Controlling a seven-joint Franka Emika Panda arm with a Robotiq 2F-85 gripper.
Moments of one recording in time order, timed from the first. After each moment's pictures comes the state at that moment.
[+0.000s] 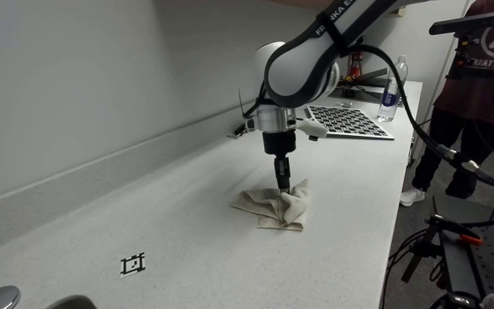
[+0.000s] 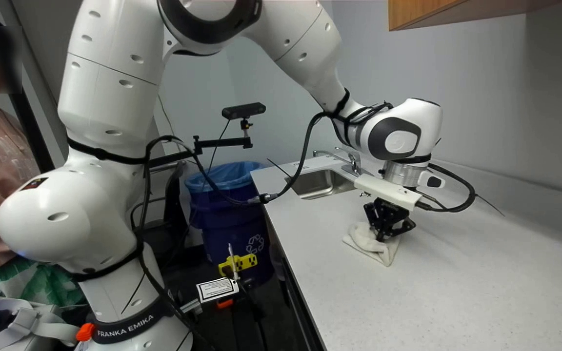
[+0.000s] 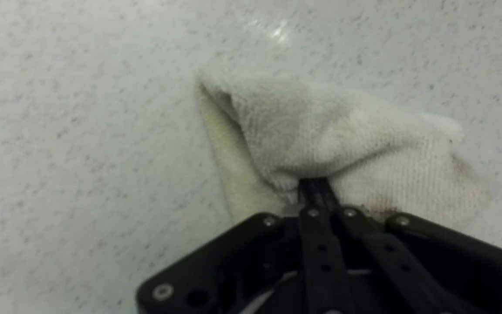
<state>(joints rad) -0.09 0.52 0.13 -1.92 0.09 2.20 -0.46</state>
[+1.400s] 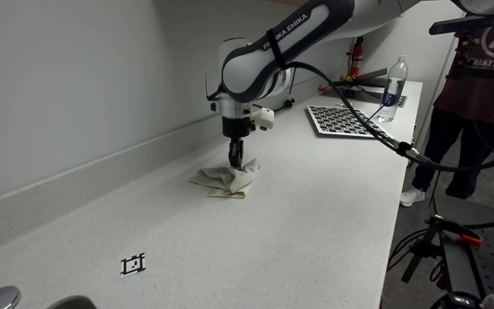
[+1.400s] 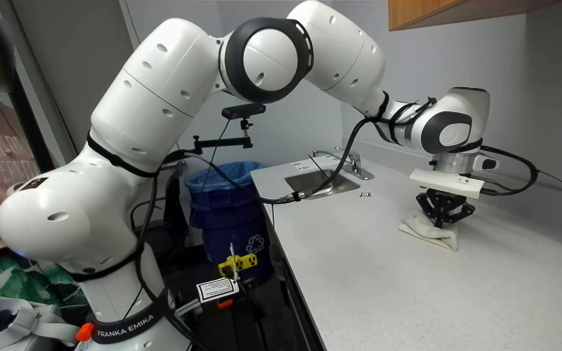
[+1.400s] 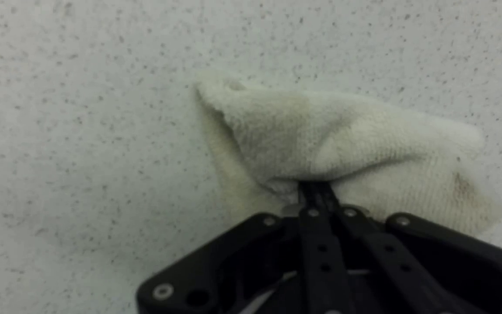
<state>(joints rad) -0.09 0.83 0.12 -1.39 0.01 2.16 -0.48</state>
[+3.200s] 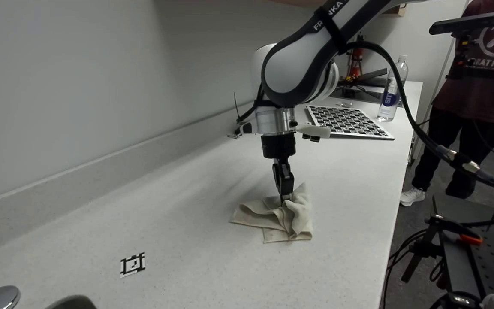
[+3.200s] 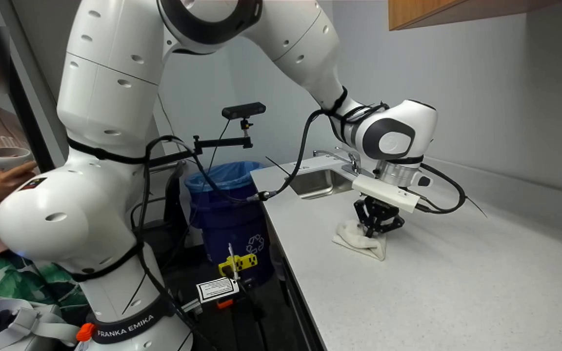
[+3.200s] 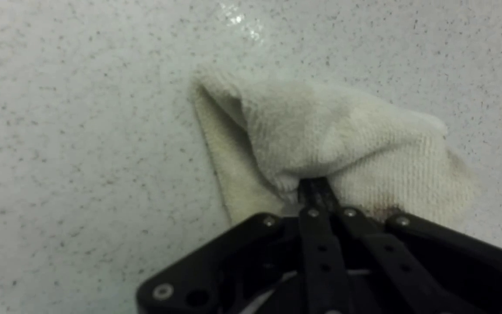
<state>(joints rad) -0.11 0.52 0.17 -1.94 0.14 2.17 -0.66</state>
